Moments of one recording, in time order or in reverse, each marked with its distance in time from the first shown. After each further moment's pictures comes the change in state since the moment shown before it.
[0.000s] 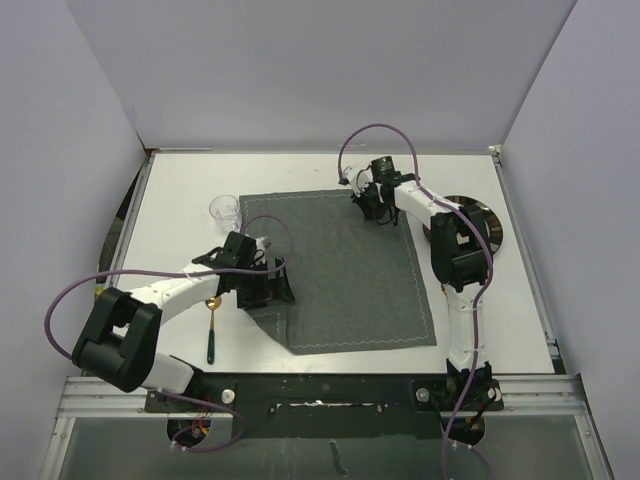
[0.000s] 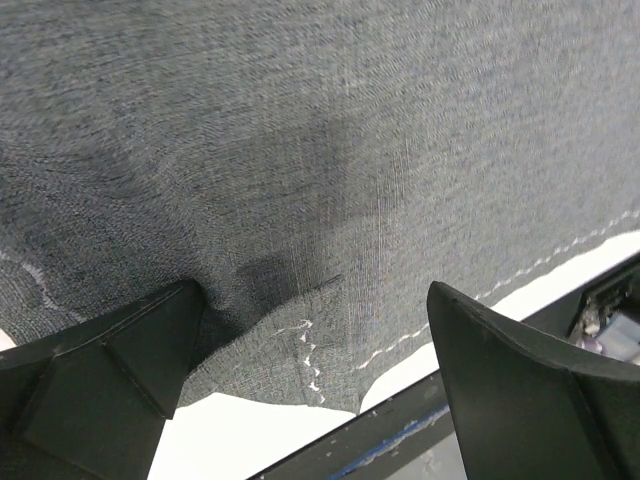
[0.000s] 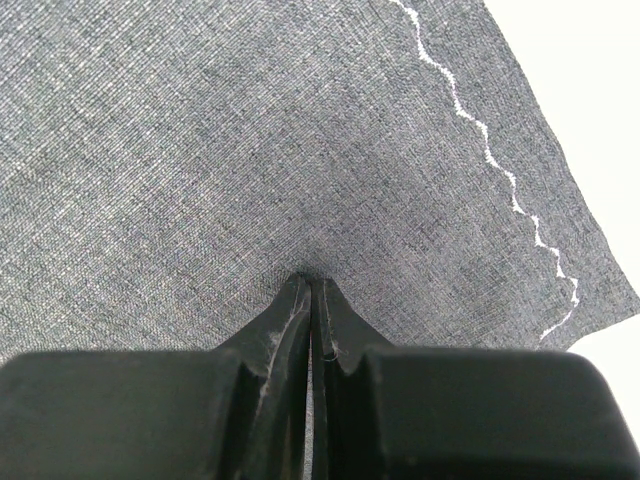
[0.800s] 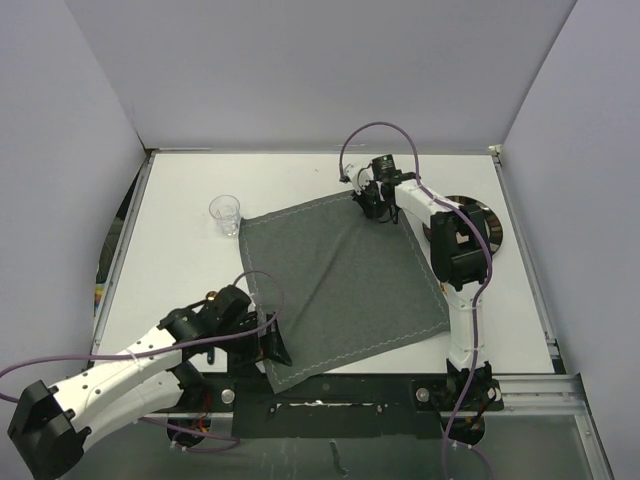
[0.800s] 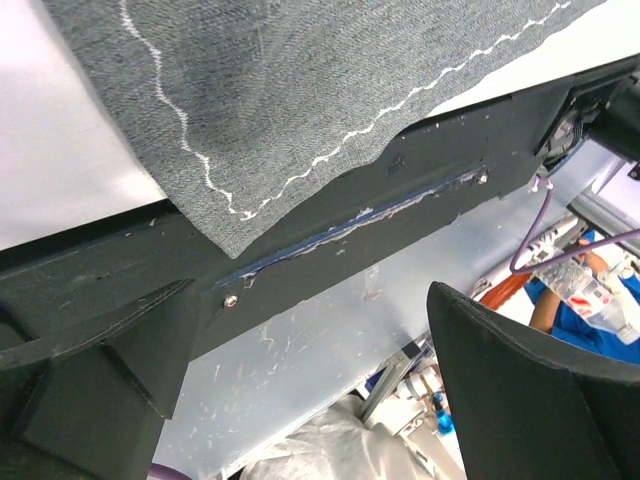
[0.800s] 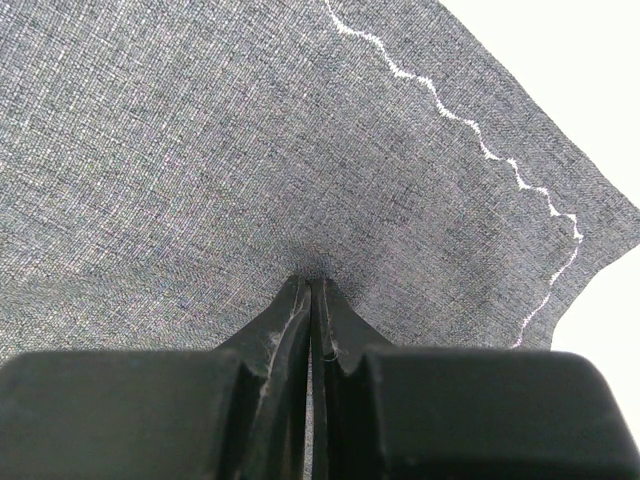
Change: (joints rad) left arm -0.352 -0.619 -0.258 -0.361 0.091 -0.470; right arm -0.008 0.016 0.023 0.000 -0.007 0.014
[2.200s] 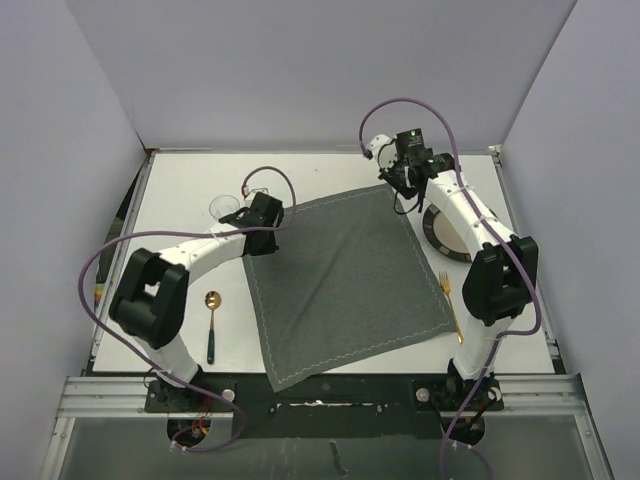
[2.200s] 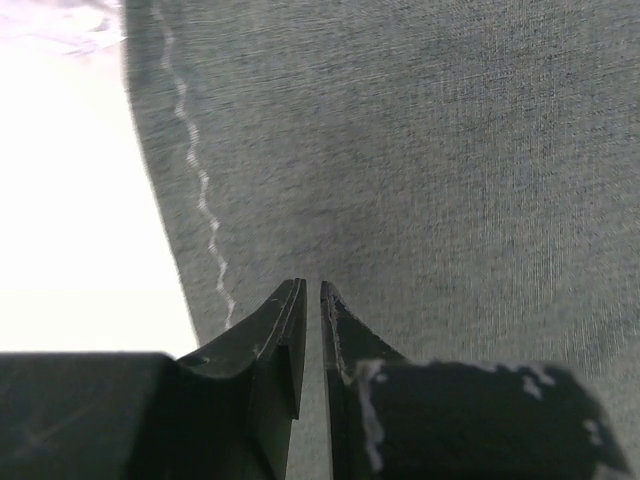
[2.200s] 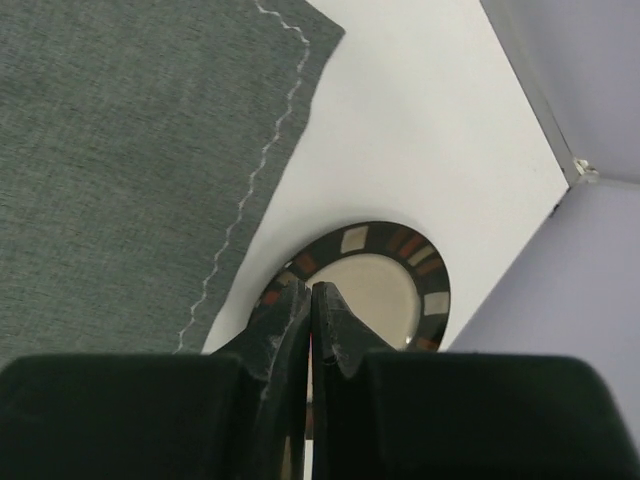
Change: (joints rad) left arm 0.282 0.855 0.663 0.275 -0.761 0.467; right arm -0.006 -0.414 -0.024 -0.234 0.348 -0.042
